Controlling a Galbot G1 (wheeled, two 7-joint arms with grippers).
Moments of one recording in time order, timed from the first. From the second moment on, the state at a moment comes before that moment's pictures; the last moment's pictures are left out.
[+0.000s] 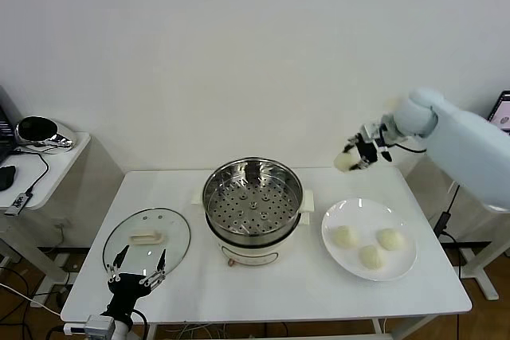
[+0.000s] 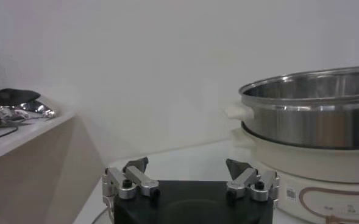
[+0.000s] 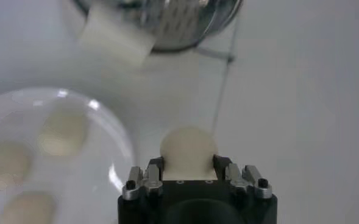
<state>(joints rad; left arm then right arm) 1.69 -1.22 -0.61 -2.07 -0.17 0.04 -0.08 0.51 0.85 -0.99 1.24 0.08 0.01 -1.07</state>
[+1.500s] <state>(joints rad) 1.67 -1.23 -0.66 -2.08 -0.21 0.04 -0.07 0.40 1.37 -1.17 0.90 -0.41 0.60 -0.82</state>
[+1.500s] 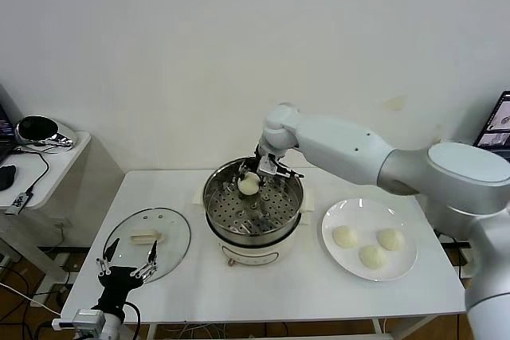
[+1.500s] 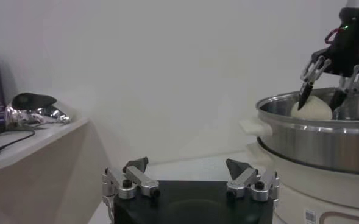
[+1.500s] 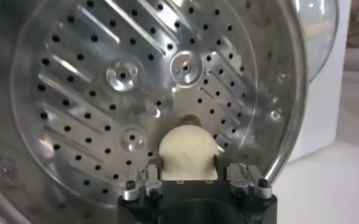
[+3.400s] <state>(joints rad) 1.68 -1.21 -0.68 -2.08 -0.21 0.05 -0.08 0.19 0.59 -0.99 1.48 -0.05 -0.29 -1.08</state>
